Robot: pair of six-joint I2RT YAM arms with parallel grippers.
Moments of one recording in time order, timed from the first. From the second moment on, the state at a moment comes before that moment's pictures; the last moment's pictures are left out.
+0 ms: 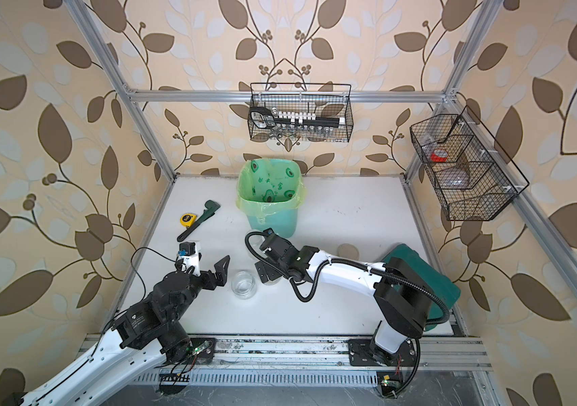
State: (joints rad) left arm -0.73 0.37 0.42 -0.42 -0.47 -0.39; right arm 0.97 1.66 1.11 -0.40 0.18 0.46
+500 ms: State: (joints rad) left arm -0.73 0.35 0.42 -0.42 -0.47 -0.39; right arm 1.00 1.81 1.25 -0.49 0.24 0.53
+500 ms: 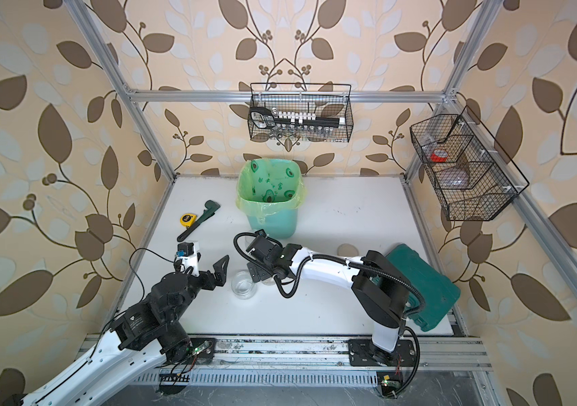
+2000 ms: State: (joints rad) left arm -0.73 0.37 0.41 -0.41 -0.44 -0.39; right arm 0.96 1.82 1.22 -0.52 0.27 0.52
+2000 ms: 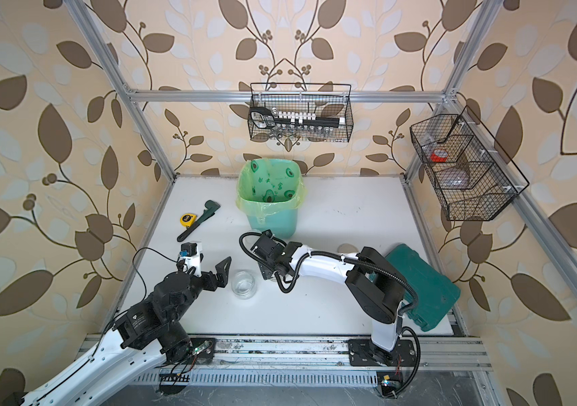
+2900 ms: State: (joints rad) left arm -0.74 0.62 0.37 -0.04 0.22 -0.31; right arm 0.65 1.27 1.09 -0.79 -0.19 0.34
